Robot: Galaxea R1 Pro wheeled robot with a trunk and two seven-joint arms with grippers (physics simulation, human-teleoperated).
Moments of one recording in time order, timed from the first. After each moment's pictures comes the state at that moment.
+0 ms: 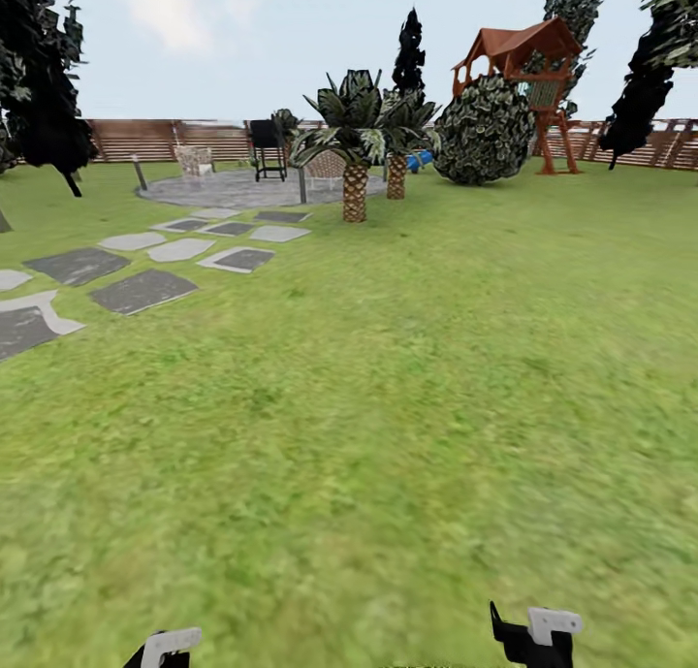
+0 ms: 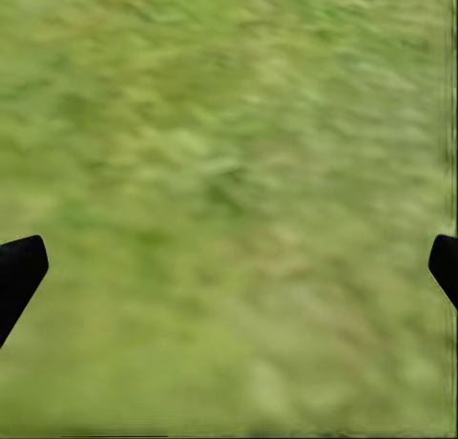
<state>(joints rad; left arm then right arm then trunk) -0.33 0.07 0.33 -0.18 -0.23 -0.45 0.09 -0.40 -0.10 -0.25 -0.11 0.17 -0.61 -0.03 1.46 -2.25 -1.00</state>
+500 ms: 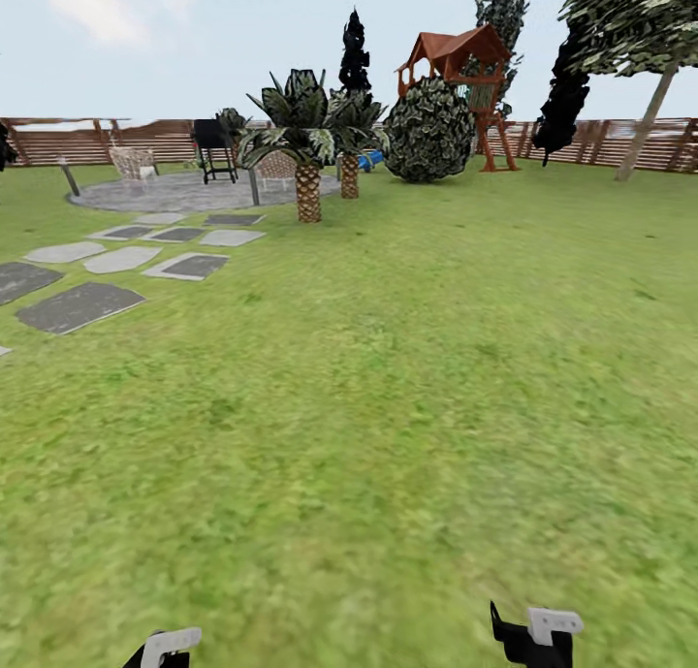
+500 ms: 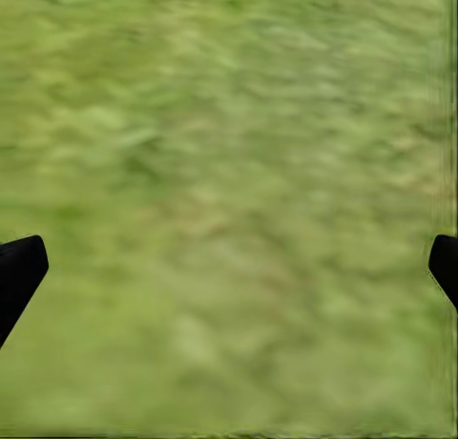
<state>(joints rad) -0.33 0.07 0.33 -0.18 -0.23 -0.45 0.09 -0.40 -0.10 -0.25 -0.11 0.17 -0.61 -0.03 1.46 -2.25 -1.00</state>
